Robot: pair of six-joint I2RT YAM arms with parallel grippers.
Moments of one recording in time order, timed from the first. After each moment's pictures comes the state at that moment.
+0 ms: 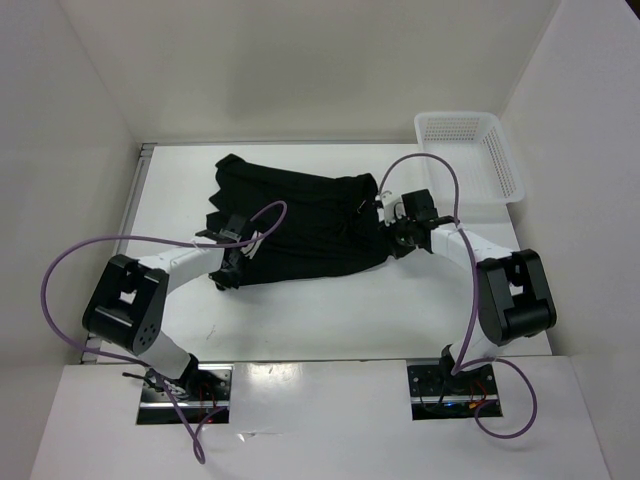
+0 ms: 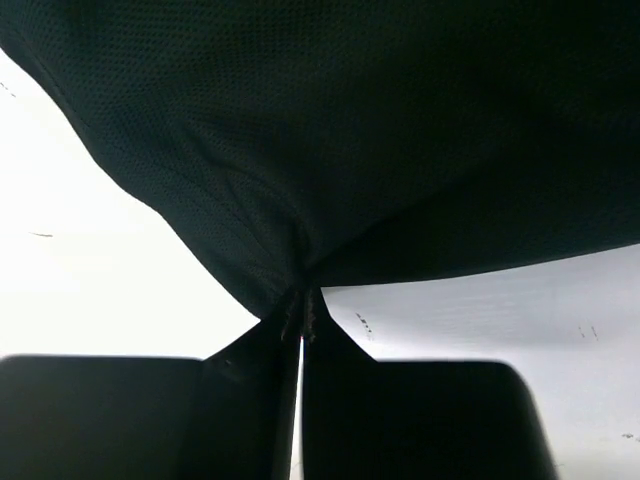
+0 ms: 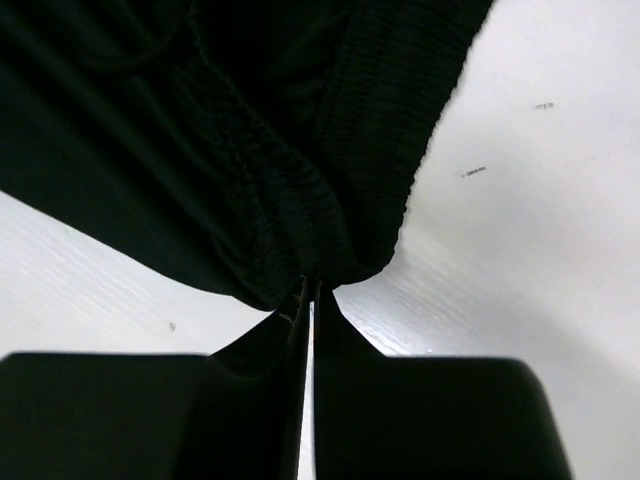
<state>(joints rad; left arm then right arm) -0.36 1.57 0.83 -0.59 -0.23 0.07 0.24 1.56 0.89 -0.30 -0.25 -0.26</state>
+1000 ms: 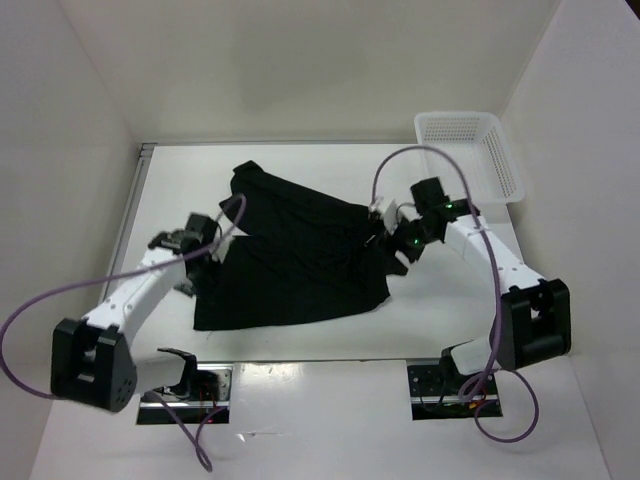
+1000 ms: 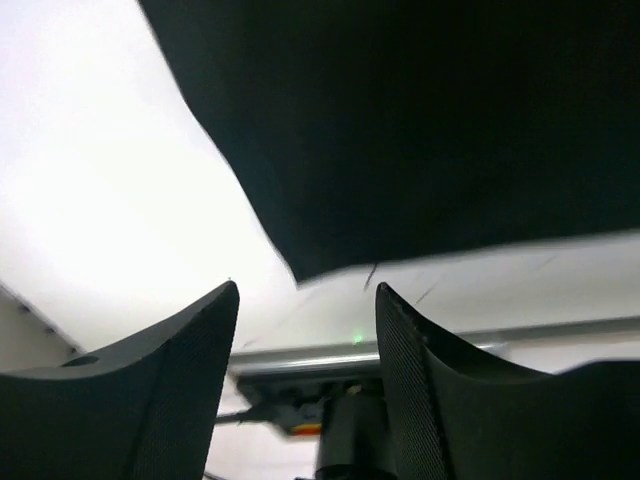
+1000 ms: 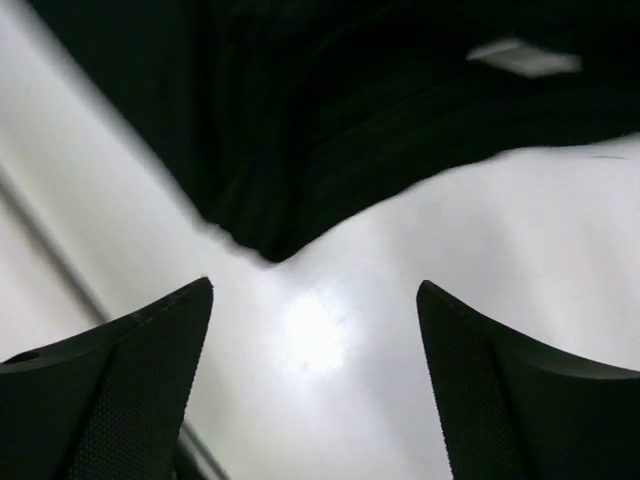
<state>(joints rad) -0.27 1.16 0.76 -1.00 -0.14 0.07 0.29 1.41 1.03 -0.92 -0.46 -0.74</state>
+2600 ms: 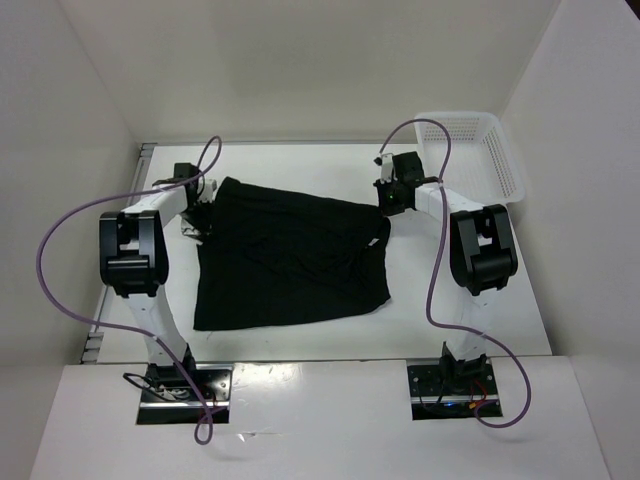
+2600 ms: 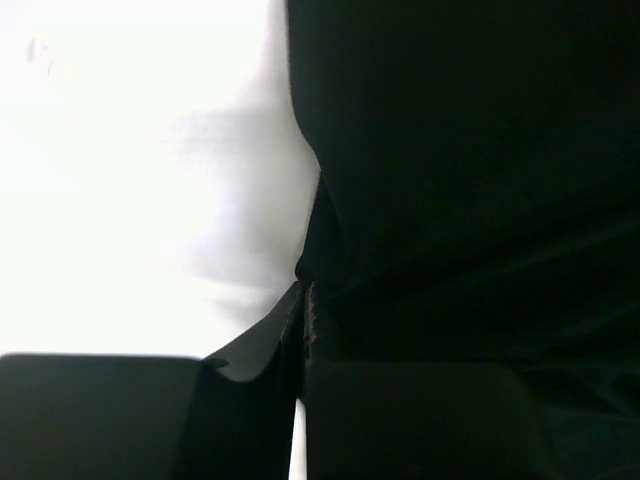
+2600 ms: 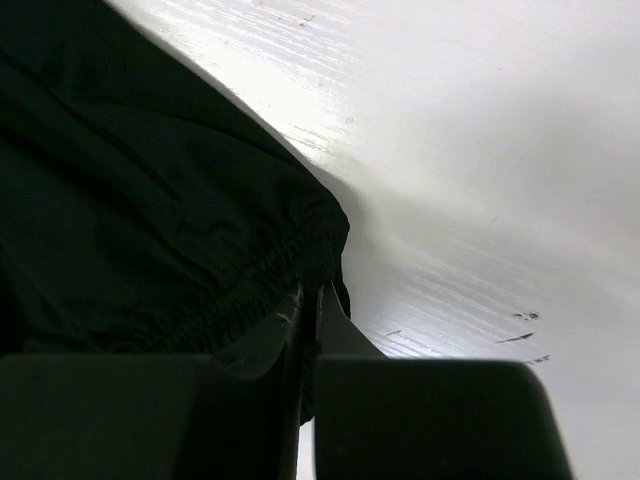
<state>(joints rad) 0.07 1.98 1.39 -0.65 0.05 0.07 0.21 1.96 1.36 -0.31 -0.17 -0.06</state>
